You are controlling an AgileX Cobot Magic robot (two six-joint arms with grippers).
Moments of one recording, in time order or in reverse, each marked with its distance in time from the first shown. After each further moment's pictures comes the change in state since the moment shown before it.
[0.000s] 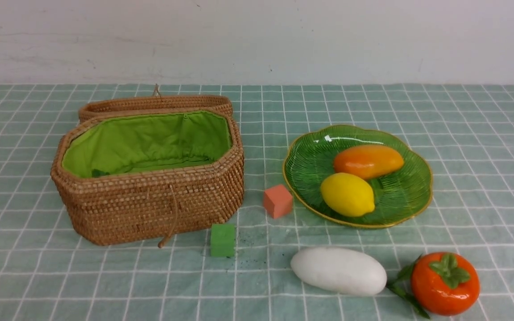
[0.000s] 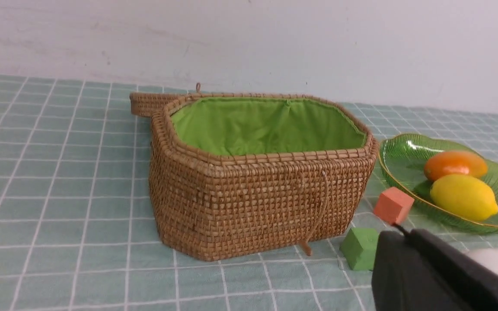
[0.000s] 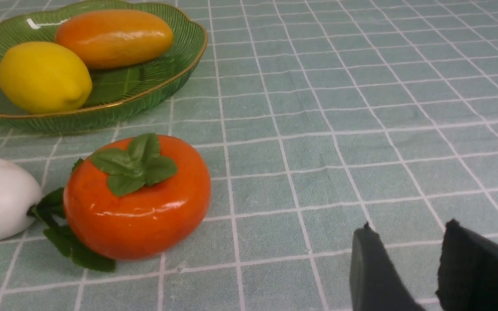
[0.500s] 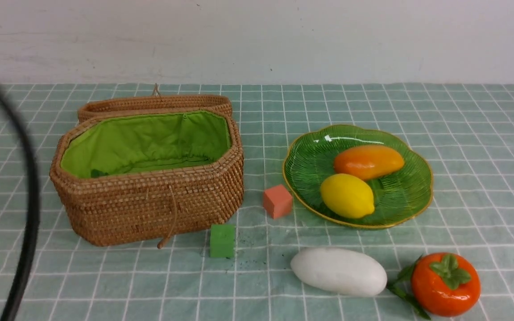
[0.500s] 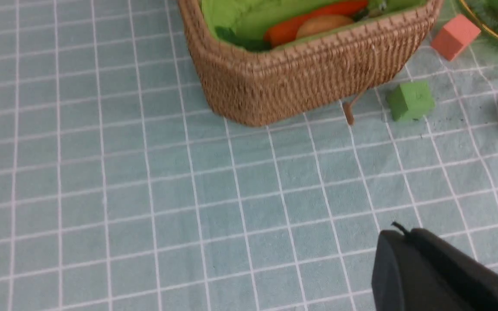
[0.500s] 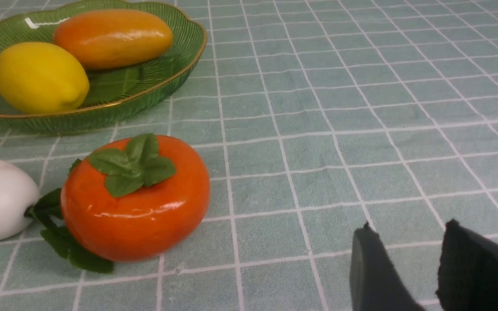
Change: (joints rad) right arm 0.000 0.000 0.000 0.000 0.000 0.000; left arm -0.001 0.677 -0.681 0.120 0.625 0.023
